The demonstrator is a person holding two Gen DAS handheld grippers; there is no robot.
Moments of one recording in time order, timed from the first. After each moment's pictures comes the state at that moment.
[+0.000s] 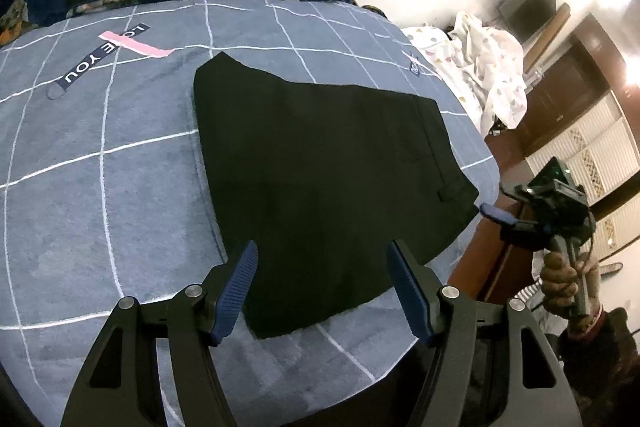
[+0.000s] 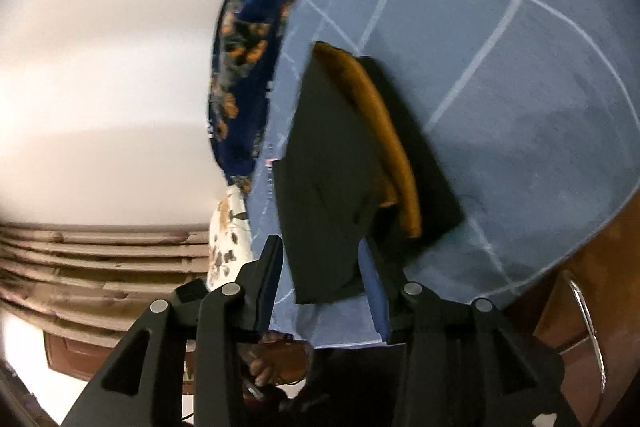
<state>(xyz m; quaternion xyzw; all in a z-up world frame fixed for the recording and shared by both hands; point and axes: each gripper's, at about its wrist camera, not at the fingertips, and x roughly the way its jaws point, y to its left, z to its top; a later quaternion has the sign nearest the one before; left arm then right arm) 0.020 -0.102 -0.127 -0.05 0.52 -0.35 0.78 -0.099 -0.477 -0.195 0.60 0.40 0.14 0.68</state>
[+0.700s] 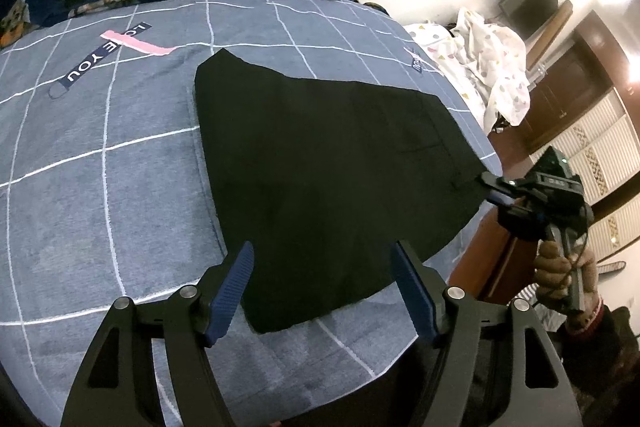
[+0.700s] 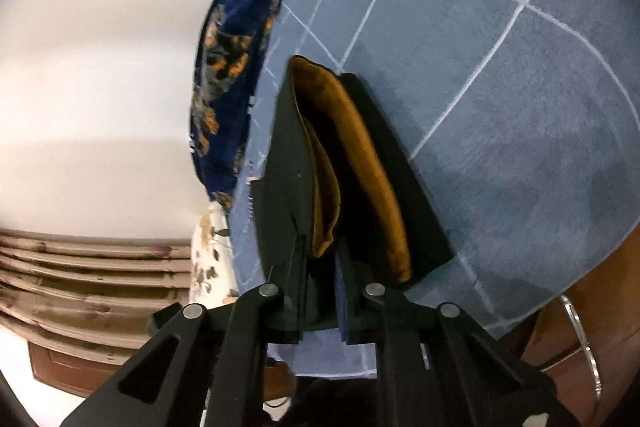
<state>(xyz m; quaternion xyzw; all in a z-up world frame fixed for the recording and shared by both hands) 0.017 -0.104 -0.127 -0.04 0.52 -0.34 0.78 -0.084 -0.470 -0.196 0.59 0.38 0.12 0.70</state>
